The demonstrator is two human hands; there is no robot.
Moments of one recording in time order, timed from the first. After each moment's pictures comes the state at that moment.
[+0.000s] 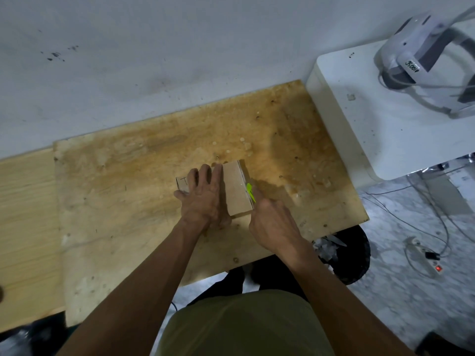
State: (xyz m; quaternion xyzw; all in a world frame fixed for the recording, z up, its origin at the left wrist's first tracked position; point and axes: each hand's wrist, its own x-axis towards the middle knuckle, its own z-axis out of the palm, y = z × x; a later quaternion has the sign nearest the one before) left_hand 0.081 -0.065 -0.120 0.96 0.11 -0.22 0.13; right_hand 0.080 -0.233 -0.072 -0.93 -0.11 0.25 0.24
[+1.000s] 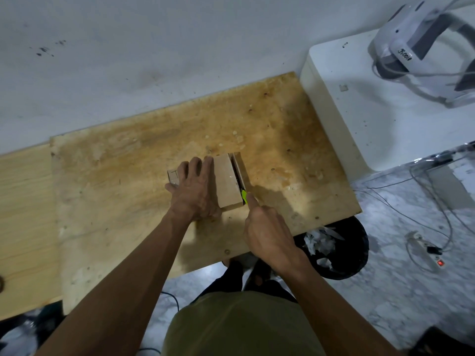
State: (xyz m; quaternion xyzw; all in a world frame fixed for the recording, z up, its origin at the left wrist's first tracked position) left_hand 0.082 -0.068 -0.123 0.96 0.12 -0.22 0.12; right_hand 0.054 -0.257 -0.080 -0.92 -0.10 0.27 0.25
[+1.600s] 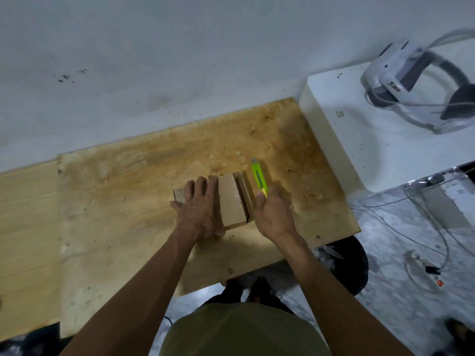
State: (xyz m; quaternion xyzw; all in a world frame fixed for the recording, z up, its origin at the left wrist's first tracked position) left_hand 0.080 -0.064 -0.123 0.96 0.11 -0.22 0.13; right_hand 0.110 -0.244 -0.080 -0.92 0.02 0.21 0.34
